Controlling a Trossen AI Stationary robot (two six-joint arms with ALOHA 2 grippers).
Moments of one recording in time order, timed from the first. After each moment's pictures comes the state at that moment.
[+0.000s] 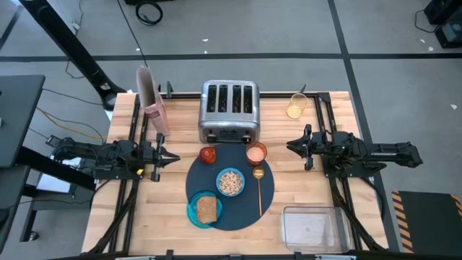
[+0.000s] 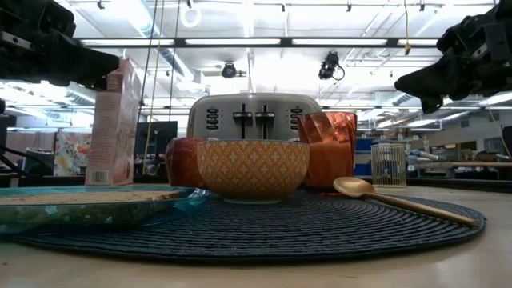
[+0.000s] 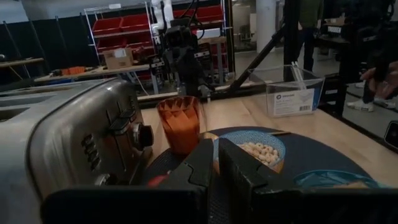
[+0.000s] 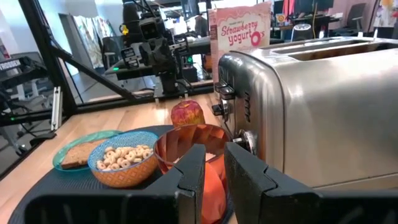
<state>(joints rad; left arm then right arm) -0.15 0.04 0.01 0.05 -0.14 0.11 -0.07 0.06 0.01 0.03 0.06 0.11</state>
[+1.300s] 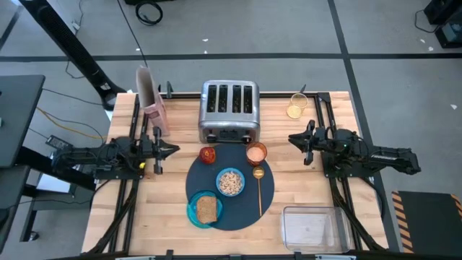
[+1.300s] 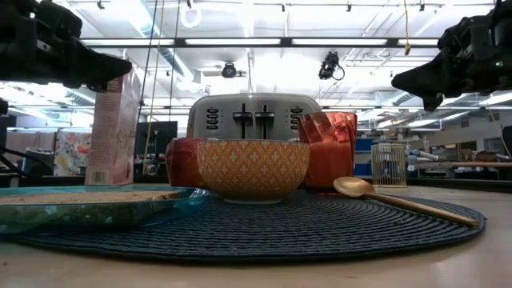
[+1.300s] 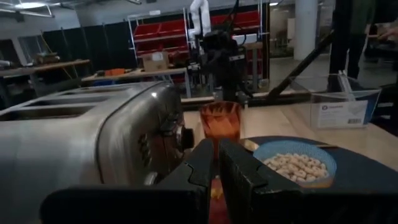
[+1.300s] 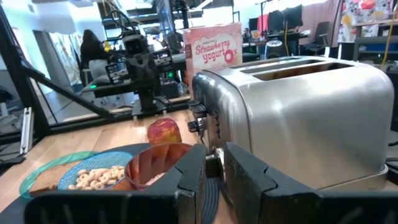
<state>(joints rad) 0.00 0.00 0.01 0.04 -0.13 0.11 -0.17 0.00 0.01 0.03 0.06 0.11</state>
